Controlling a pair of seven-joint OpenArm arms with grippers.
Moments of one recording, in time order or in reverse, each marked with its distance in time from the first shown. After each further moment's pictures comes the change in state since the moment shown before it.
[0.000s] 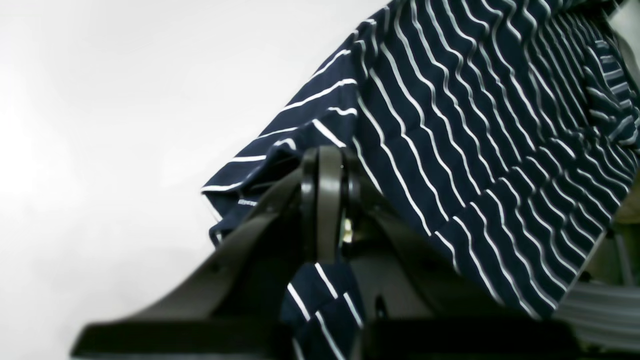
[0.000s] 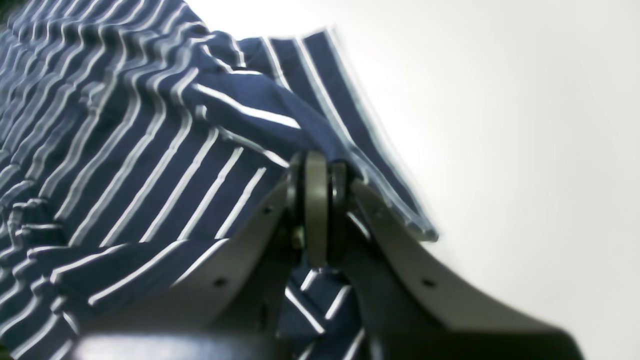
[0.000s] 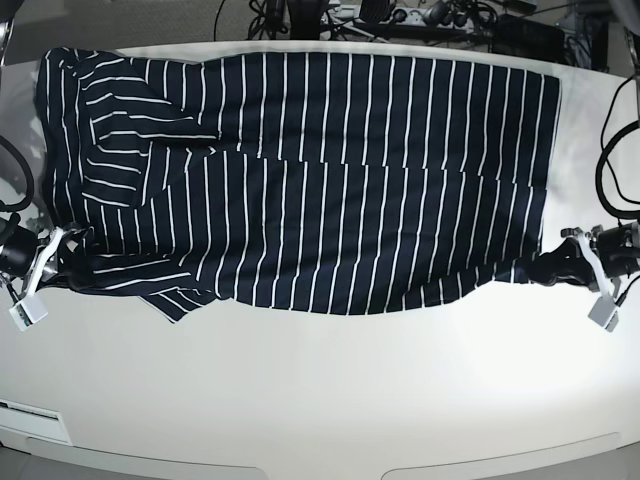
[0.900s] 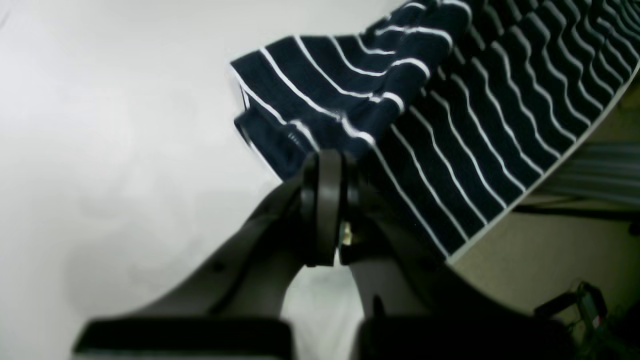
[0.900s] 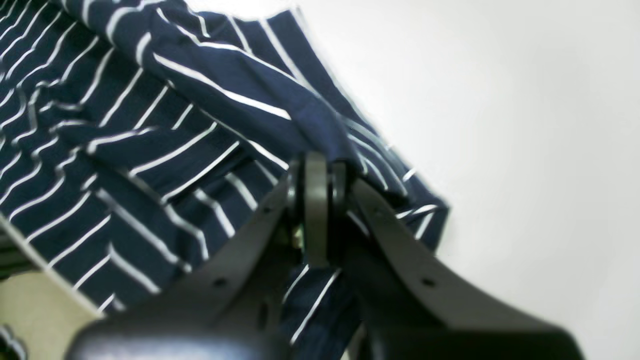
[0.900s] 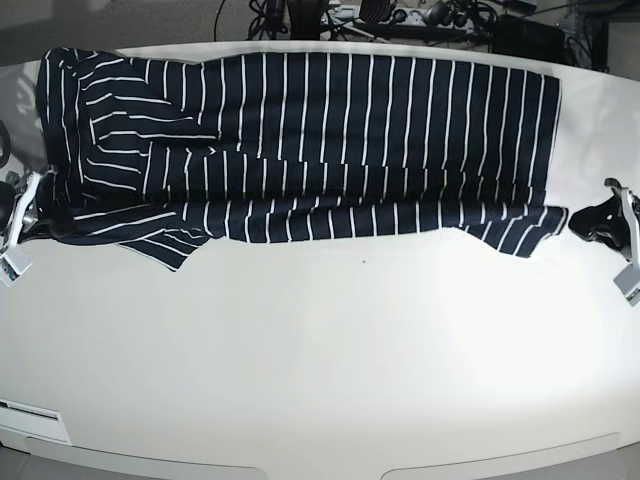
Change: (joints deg) left arm 7.0 -16.0 0.3 11.4 -8.8 0.0 11.9; right arm -14.6 6.6 8.2 9.1 9.3 0.3 -9.8
